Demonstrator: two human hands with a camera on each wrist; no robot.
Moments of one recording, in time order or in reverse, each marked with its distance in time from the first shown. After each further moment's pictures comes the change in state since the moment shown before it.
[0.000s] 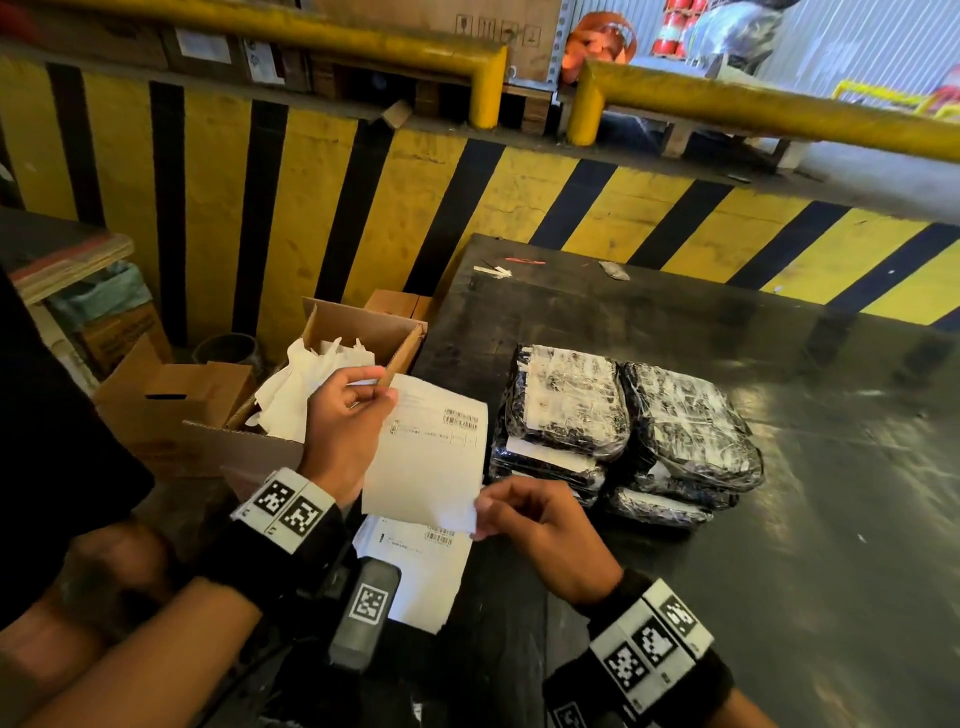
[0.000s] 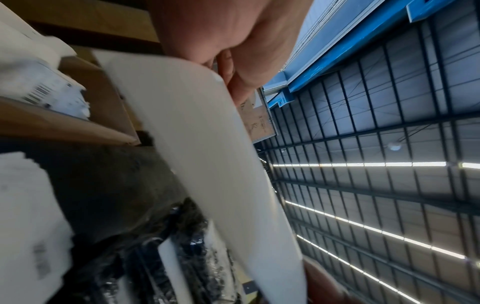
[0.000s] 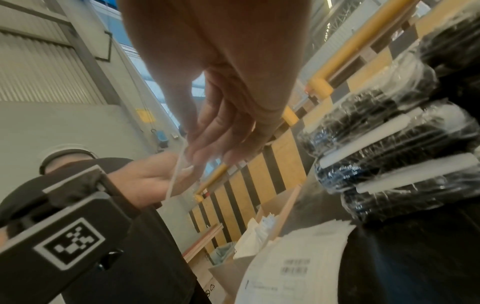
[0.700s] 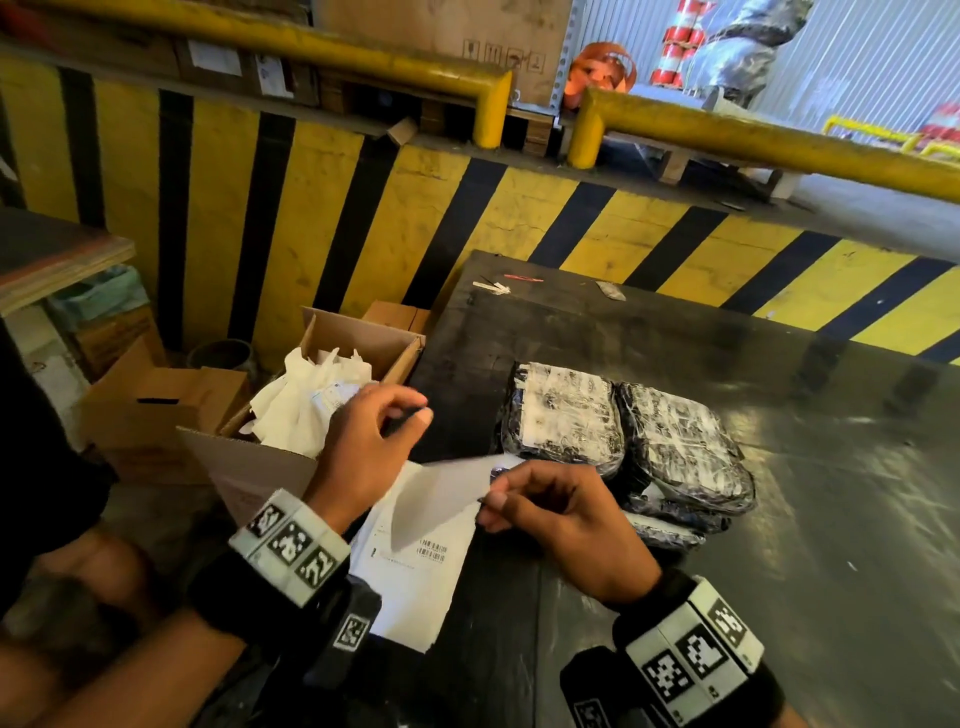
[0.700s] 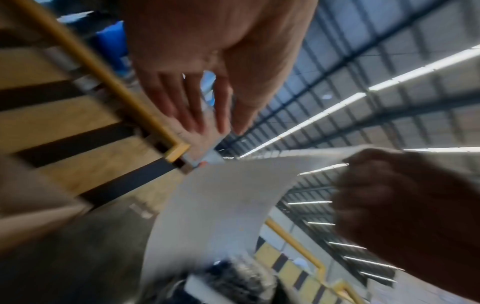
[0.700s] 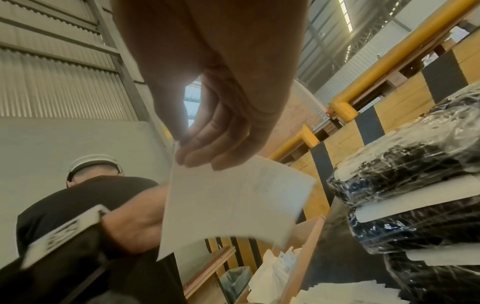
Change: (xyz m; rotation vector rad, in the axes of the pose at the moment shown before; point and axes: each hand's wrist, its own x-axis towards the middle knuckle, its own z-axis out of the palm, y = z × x) left_hand -0.017 0.014 0.004 0.389 -0.162 0.261; right_hand -0.001 -0.042 -0.018 0.037 -0.056 -0.101
